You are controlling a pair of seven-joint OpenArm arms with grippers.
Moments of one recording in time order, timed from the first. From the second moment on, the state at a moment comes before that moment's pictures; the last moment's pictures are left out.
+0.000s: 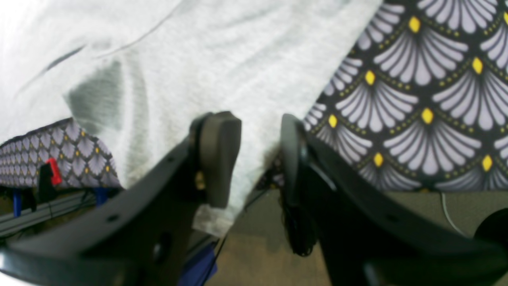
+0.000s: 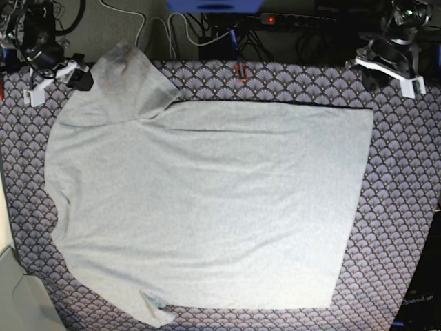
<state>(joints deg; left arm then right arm) 41.9 -12.7 -24.1 116.4 -35.0 -0.6 35.1 -29.5 13.6 32.3 94.8 50.1 25.0 -52.5</state>
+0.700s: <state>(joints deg) 41.9 -12.7 -24.1 116.4 -35.4 -0.6 35.1 -29.2 10.2 32.2 94.9 44.5 25.2 -51.4</state>
